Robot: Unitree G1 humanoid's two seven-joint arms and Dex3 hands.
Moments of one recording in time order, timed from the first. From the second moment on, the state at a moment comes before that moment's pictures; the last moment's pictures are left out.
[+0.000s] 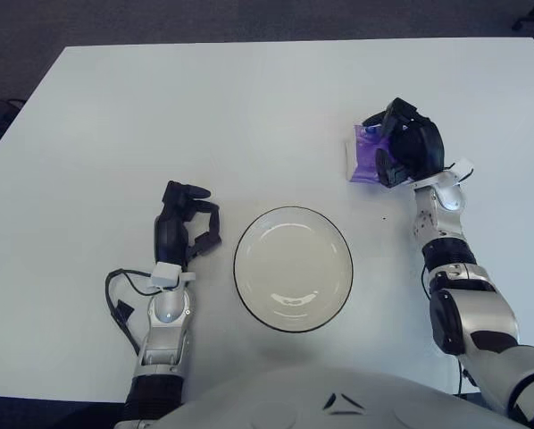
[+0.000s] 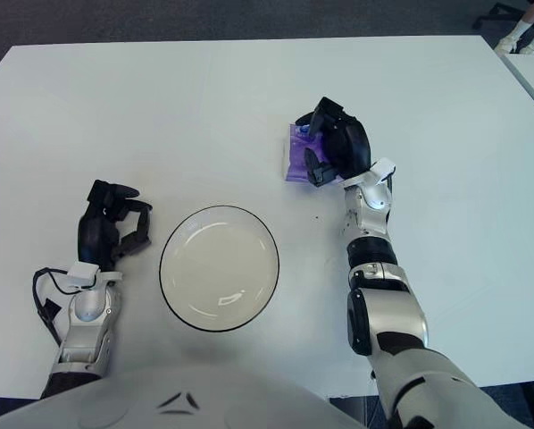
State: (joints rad) left arm 0.22 0.00 0.02 0.03 0.10 -0.29 0.19; right arm -0.56 -0.21 -0.15 0.69 0.43 -0.66 0.63
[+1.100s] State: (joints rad) left arm 0.22 0.00 0.02 0.02 0.11 -0.28 0.20; right arm -0.55 -0.50 -0.11 0.58 -0.17 -0.84 0.46
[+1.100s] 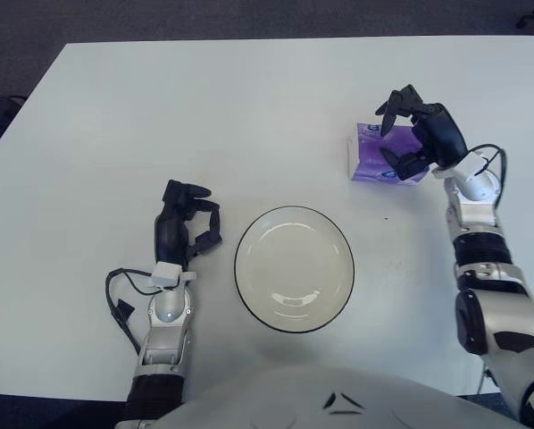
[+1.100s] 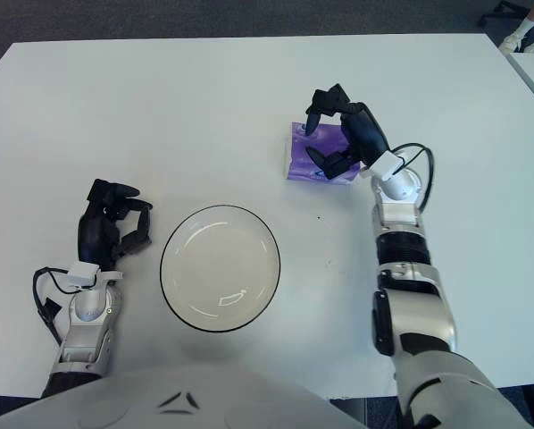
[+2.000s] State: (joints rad) left arm 0.23 0.00 0.02 0.02 0.10 -0.29 0.19; right arm -0.57 -0.77 0.03 0.32 -0.46 -0.66 0.41
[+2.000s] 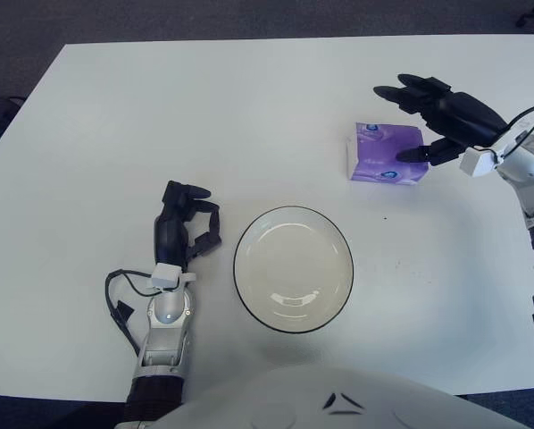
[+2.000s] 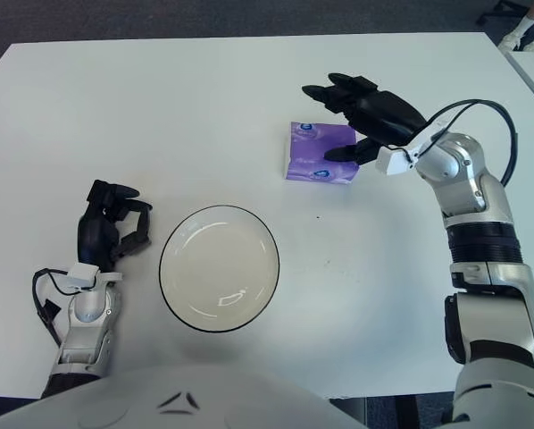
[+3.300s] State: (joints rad) left arm 0.23 -0.01 0.02 0.01 0.13 -0.28 0.21; right arm -0.58 -0.83 0.15 0.23 -0.29 -0.49 0.81
